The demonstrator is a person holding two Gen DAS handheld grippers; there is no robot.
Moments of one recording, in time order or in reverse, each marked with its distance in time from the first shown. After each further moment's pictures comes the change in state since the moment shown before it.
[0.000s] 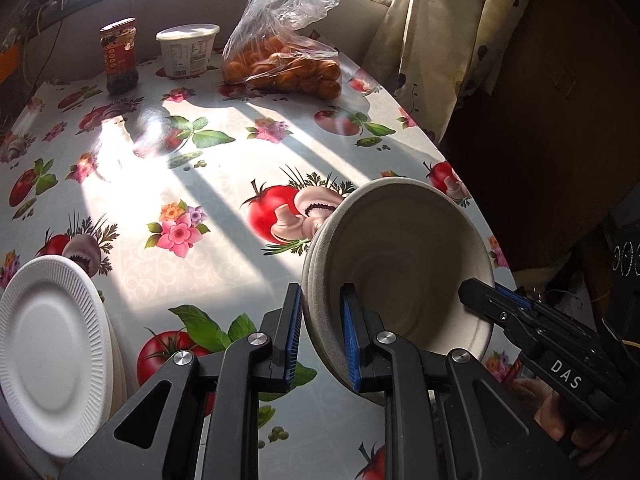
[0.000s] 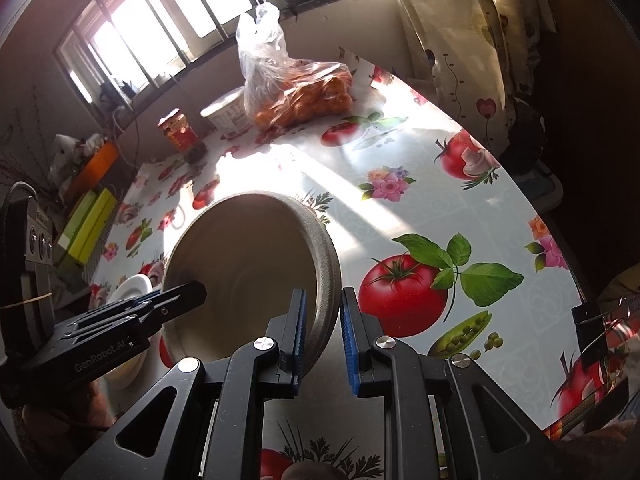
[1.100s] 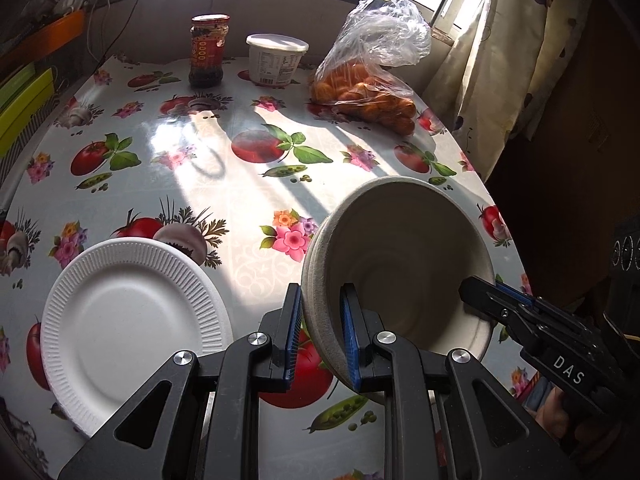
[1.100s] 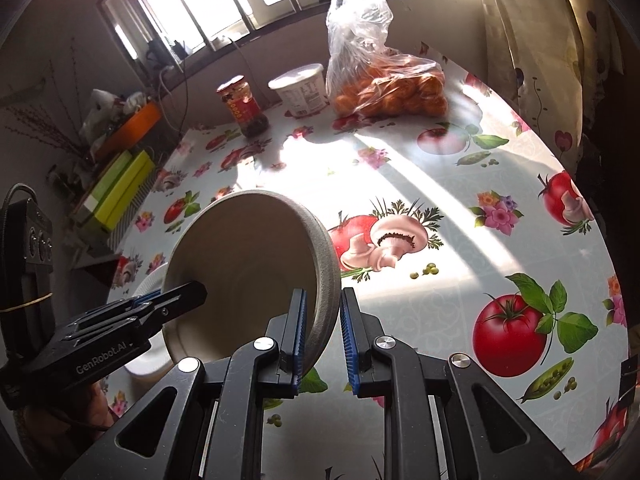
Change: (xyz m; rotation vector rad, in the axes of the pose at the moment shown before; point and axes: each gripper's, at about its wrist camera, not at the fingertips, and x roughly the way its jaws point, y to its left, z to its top) left arm -0.042 0.076 -0.002 -0.145 -0.063 0.088; right arm 0.035 0.085 0.022 -0.149 0.068 0.095
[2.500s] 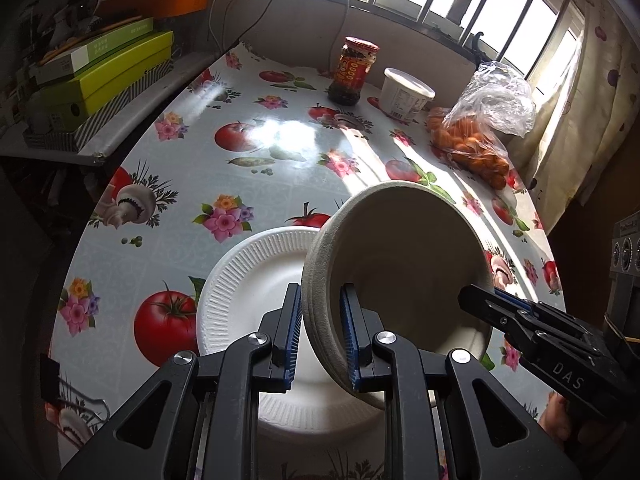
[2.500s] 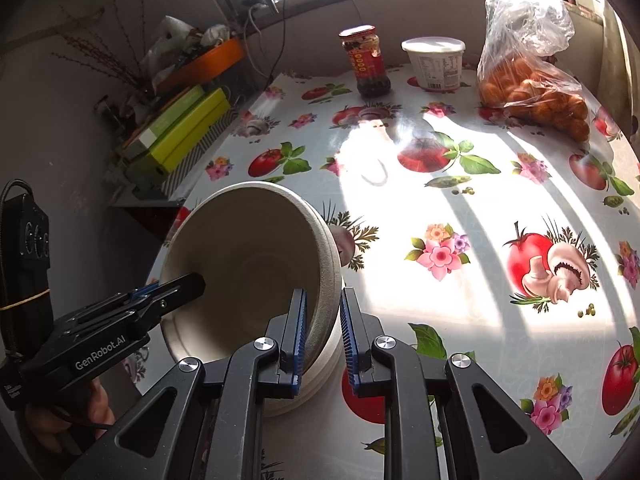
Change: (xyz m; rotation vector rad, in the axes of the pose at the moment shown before) left arm -0.060 0.127 -0.026 -0.215 -0.082 0.160; right arm 0.070 0.134 0.005 -0.194 0.126 0.157
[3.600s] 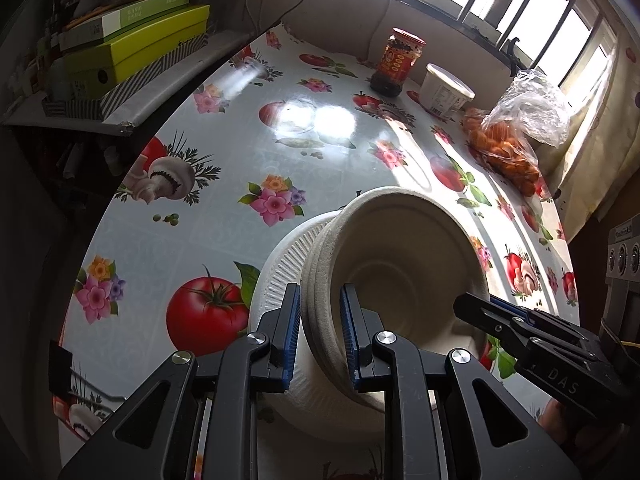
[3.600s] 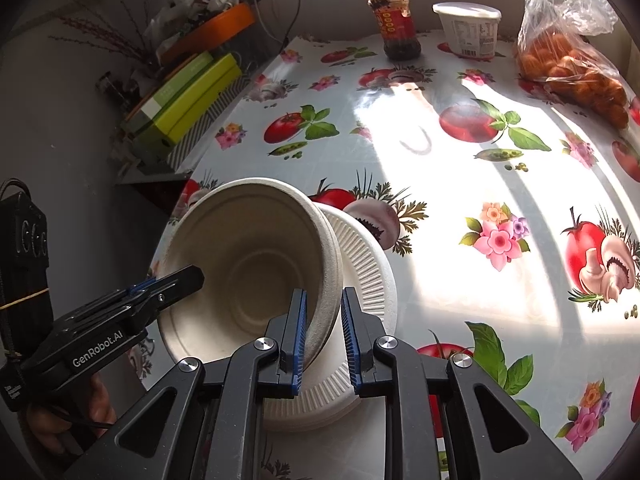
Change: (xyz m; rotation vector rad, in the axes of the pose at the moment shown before) left arm 0.011 0.037 -0.002 -0.074 0.043 0.044; right arm 0.045 0.020 0.004 -0.006 0.110 0.043
